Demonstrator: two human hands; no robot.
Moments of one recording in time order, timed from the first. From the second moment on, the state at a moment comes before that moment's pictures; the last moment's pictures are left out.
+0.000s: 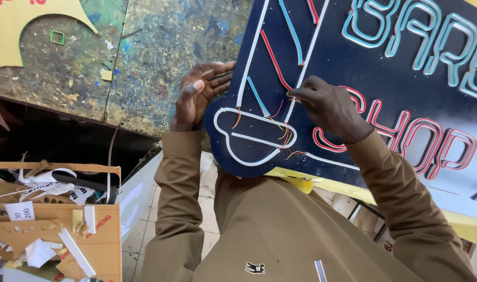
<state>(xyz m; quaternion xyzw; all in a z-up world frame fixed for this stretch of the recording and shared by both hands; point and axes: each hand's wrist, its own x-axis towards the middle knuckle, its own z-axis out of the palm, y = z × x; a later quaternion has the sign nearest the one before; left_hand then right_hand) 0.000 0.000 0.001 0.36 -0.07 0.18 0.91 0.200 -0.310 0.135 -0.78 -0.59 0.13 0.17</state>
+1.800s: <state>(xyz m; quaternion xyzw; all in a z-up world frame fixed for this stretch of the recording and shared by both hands) -0.006 -0.002 0.020 0.41 -0.01 0.18 0.89 0.146 -0.278 0.137 -0.85 -0.48 0.09 0.18</state>
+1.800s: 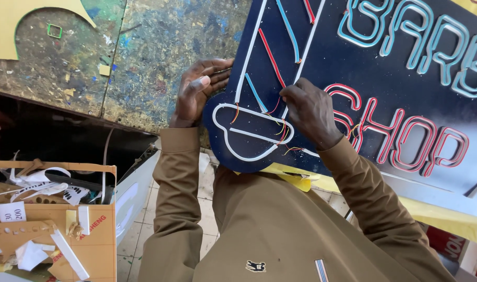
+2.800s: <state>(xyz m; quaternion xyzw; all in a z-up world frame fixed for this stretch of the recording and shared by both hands) -0.005 -0.005 0.024 0.40 0.01 0.18 0.90 0.166 -0.284 0.123 -0.82 -0.49 0.12 0.29</state>
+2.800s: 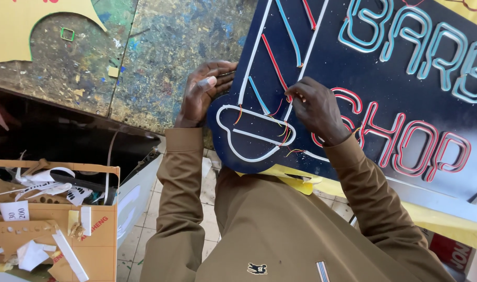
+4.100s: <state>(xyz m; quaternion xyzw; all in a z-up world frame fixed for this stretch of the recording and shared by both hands) -0.001 0.000 -0.001 0.37 -0.04 0.18 0.91 0.182 -0.289 0.140 -0.77 -0.63 0.04 0.03</state>
